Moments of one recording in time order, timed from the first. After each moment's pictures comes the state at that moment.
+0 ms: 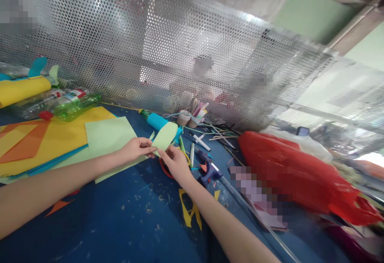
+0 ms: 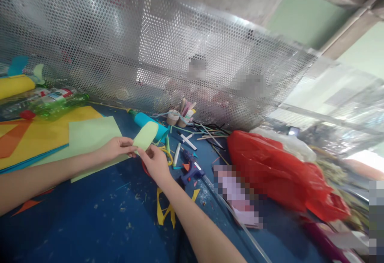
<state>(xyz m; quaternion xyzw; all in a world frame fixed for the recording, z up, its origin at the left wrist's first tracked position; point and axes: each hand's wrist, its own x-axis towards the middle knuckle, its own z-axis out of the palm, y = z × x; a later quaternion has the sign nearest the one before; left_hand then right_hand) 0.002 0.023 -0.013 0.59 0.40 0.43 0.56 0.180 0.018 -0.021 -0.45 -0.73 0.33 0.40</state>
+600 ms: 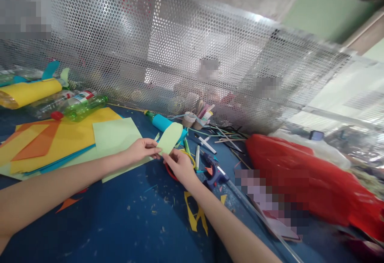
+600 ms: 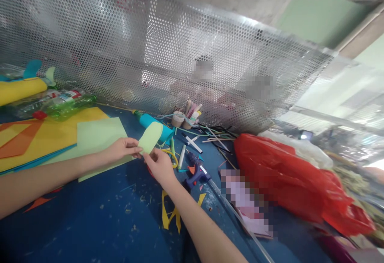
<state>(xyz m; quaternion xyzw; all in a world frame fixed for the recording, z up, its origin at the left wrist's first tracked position) 0.002 0.022 -0.011 0.59 0.40 0.42 0.56 0.179 0.017 -0.018 -0.44 -0.74 0.35 0.37</state>
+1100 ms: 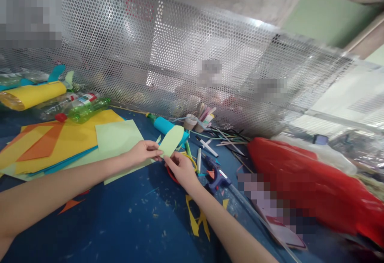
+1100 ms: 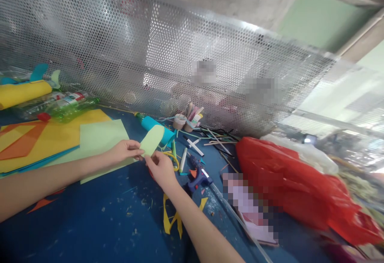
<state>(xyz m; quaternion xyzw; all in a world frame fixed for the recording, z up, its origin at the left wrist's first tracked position) 0.003 0.022 -0.013 0.56 0.40 0.44 0.57 0.179 0.017 -0.019 -0.45 -0.74 0.34 0.36</state>
